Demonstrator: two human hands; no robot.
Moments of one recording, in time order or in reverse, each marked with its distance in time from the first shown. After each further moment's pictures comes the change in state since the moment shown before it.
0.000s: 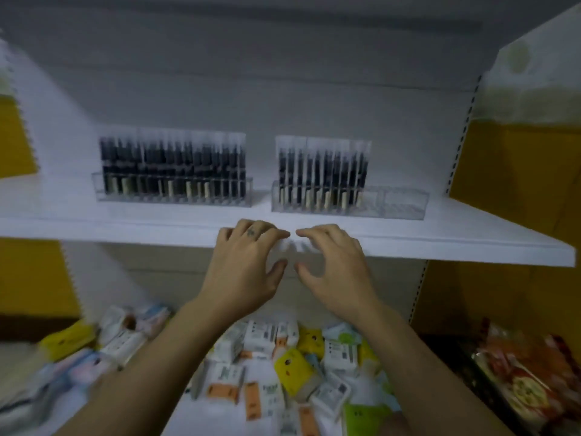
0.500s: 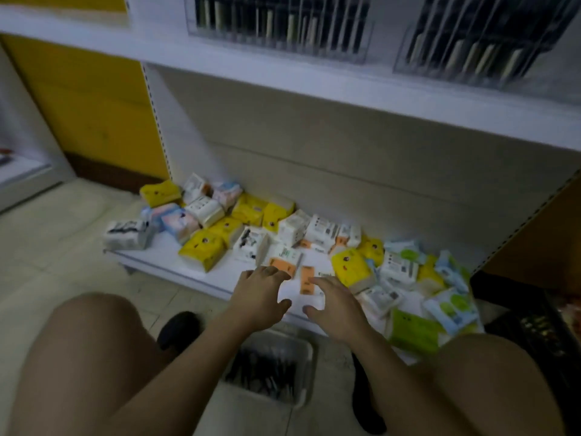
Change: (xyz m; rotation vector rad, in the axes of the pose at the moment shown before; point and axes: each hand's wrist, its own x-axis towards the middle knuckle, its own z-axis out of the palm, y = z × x) left_hand -0.248 -0.032 0.107 -0.131 -0.800 -0.493; right_hand -0.165 0.008 0.219 0.170 -0.775 0.290
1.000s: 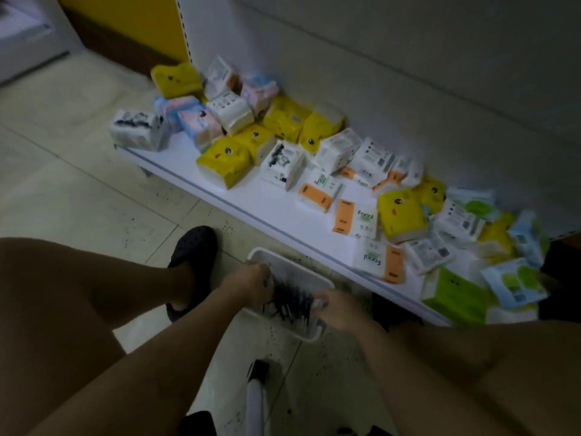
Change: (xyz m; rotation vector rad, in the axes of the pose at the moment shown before) left_hand -0.010 -0.090 0.143 -0.290 -0.487 -0.352; right_hand 0.025 0.056 0.126 0.042 -0.592 0.259
